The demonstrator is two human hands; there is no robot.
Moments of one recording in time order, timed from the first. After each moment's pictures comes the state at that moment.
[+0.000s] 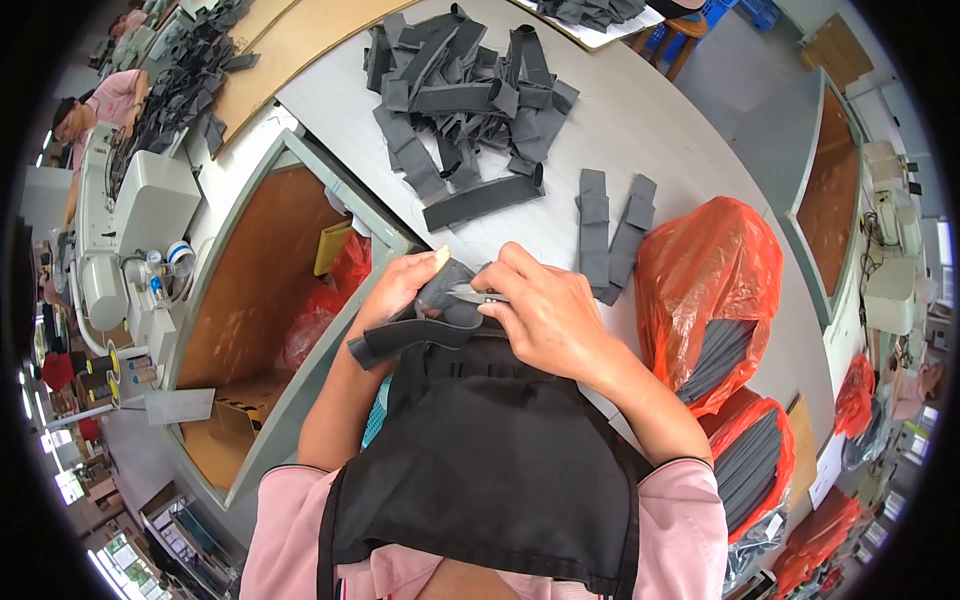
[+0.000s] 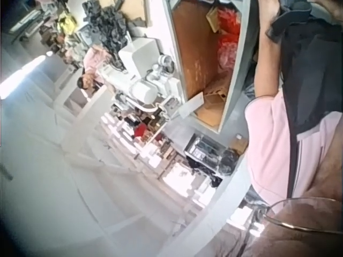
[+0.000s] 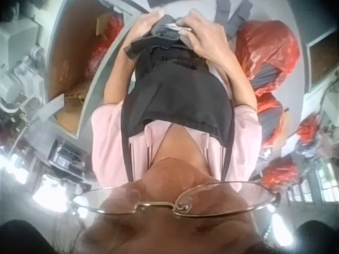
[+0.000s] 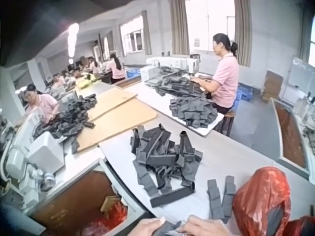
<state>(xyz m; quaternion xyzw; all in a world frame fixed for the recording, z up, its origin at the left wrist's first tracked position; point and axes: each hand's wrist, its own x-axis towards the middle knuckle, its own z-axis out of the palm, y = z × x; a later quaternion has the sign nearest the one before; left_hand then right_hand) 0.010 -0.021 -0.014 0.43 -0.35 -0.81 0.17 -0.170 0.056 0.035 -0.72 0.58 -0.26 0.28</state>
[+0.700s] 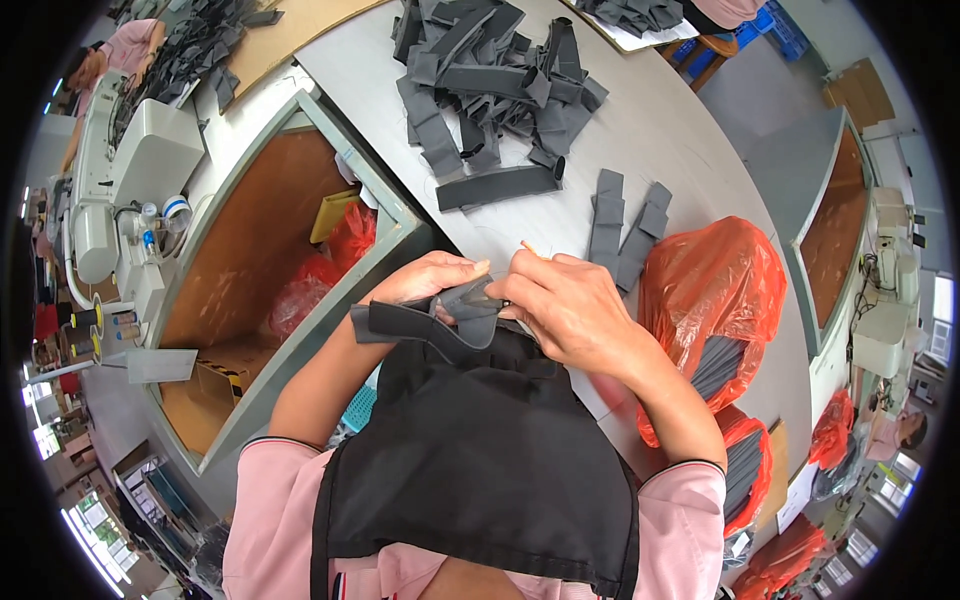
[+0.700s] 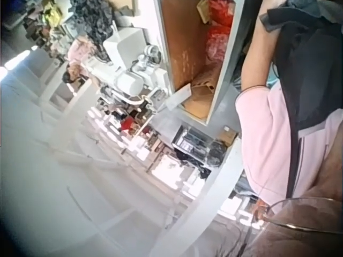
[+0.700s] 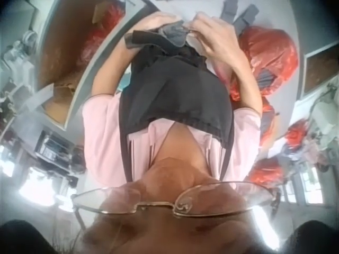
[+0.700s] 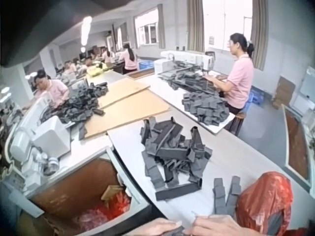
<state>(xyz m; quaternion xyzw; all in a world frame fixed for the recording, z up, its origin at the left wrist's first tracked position) 0.008 -0.019 -0.012 0.40 -0.28 -0.87 0.06 -0.182 0.046 0.029 -0.84 0.44 -0.25 0.20</state>
